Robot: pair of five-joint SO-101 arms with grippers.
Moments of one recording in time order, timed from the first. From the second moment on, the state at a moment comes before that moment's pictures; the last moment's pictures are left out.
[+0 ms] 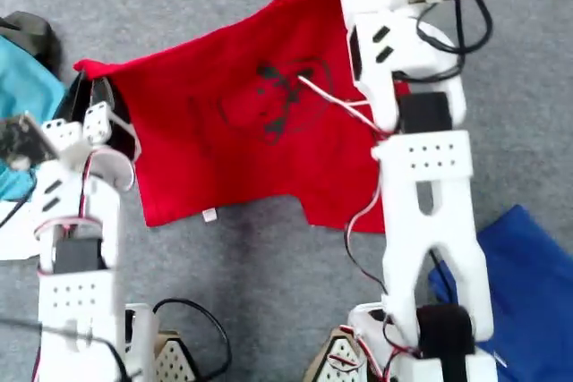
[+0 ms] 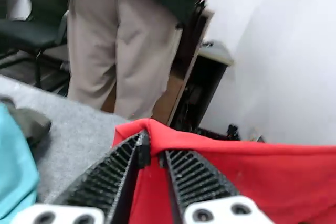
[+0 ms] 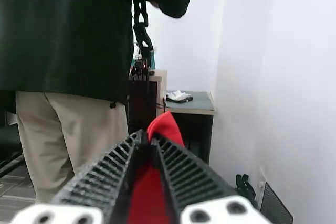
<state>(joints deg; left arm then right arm) -10.4 -63.0 65.0 5.7 7.8 -9.4 -16.2 6.6 6.8 -8.1</state>
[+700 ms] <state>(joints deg) -10.4 -4.5 20.1 16.1 7.7 -8.4 14.4 -1.4 0.0 -8.1</state>
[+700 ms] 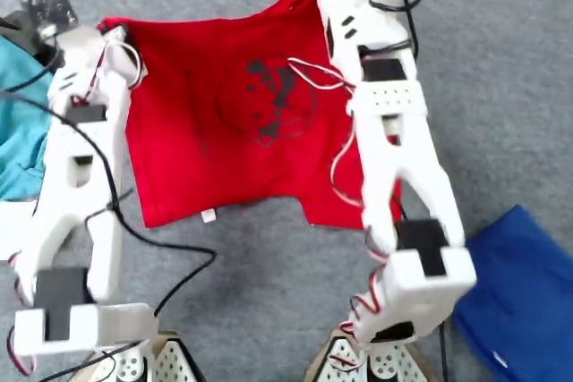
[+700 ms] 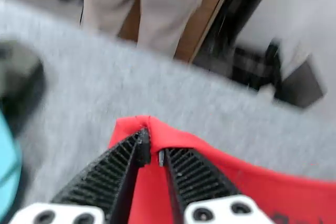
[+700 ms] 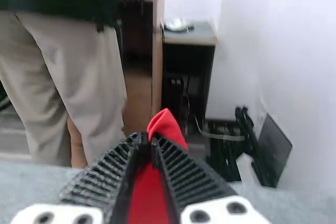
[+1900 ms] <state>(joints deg) -3.1 -35.3 55.2 39.5 4.5 -2.3 -38.0 40.5 45.5 -5.6</state>
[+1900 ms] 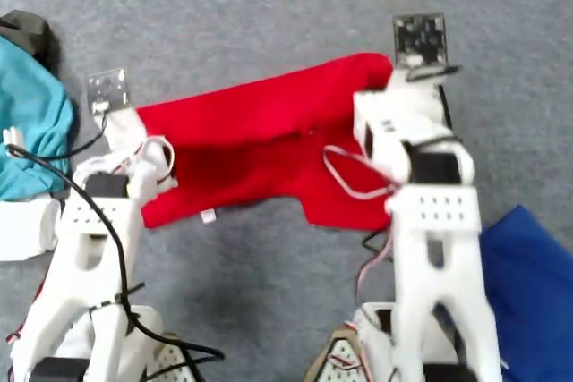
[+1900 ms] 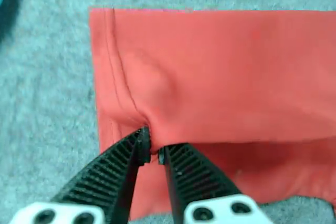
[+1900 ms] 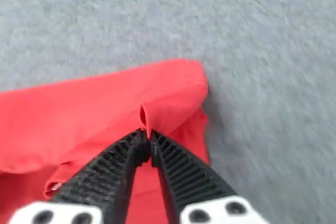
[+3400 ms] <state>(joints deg) -3.1 -40.3 62.9 45.1 -2.5 3.7 -82.6 79.8 59.9 -1.5</state>
